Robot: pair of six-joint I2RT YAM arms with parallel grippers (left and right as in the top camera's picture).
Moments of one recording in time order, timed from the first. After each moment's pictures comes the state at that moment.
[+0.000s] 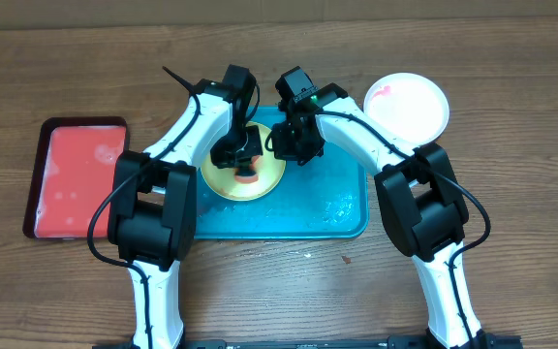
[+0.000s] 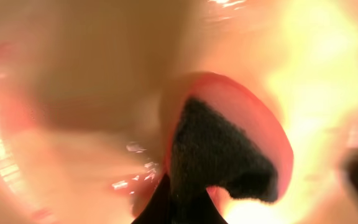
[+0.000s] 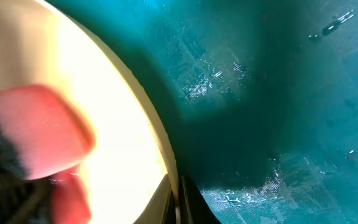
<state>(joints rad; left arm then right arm) -0.28 2.18 1.64 -1.05 0.05 -0.47 0.53 2.32 1.83 -0.86 -0.27 0.46</state>
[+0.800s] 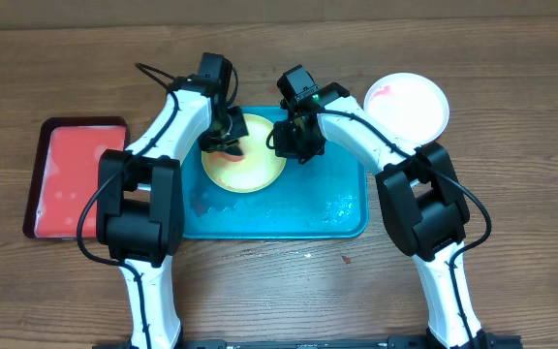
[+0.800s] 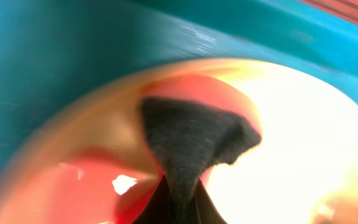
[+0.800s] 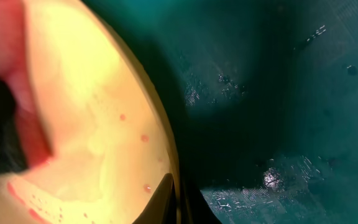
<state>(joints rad) -0.21 2.18 1.64 -0.83 0.14 -0.49 0.52 2.32 1.83 -0.85 -0.26 0.48</state>
